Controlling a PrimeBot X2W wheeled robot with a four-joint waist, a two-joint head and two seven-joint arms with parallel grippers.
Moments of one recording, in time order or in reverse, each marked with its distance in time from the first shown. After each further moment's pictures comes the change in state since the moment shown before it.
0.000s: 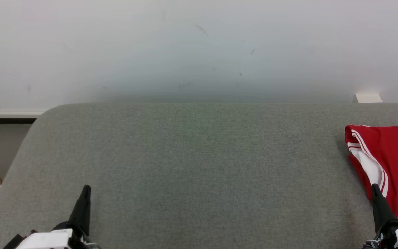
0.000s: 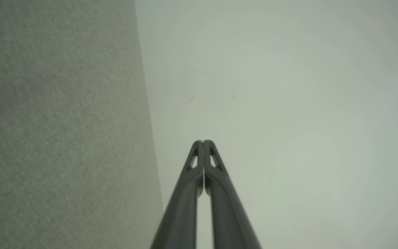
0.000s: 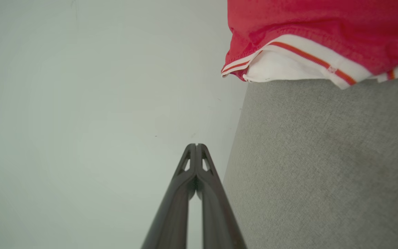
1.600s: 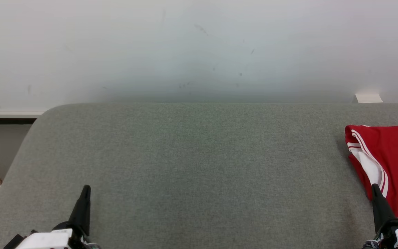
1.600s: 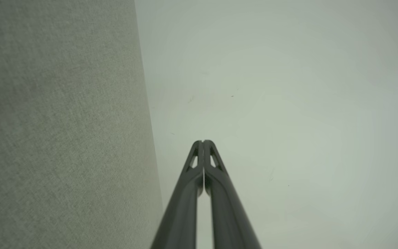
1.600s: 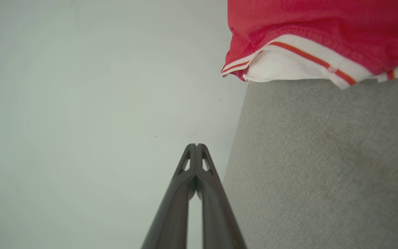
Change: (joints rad) left arm 0.000 0.000 0.000 0.000 0.000 0.000 0.000; right arm 0.000 0.000 0.000 0.000 0.000 0.000 0.000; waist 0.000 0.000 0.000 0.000
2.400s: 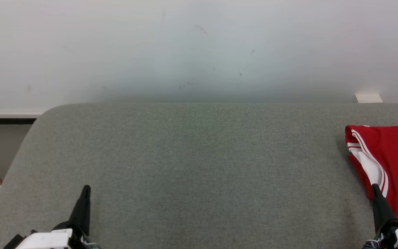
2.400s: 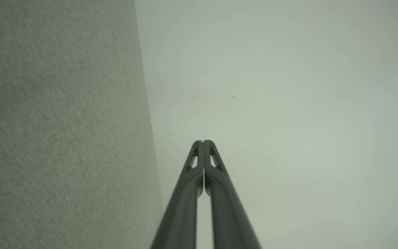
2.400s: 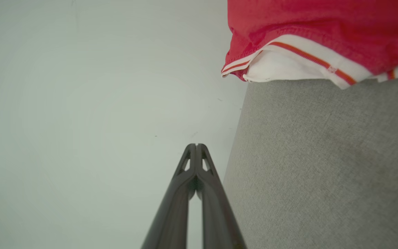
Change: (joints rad) left arm 0.000 0.000 0.000 0.000 0.000 0.000 0.000; right arm 0.000 0.000 0.000 0.000 0.000 0.000 0.000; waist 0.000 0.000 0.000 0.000
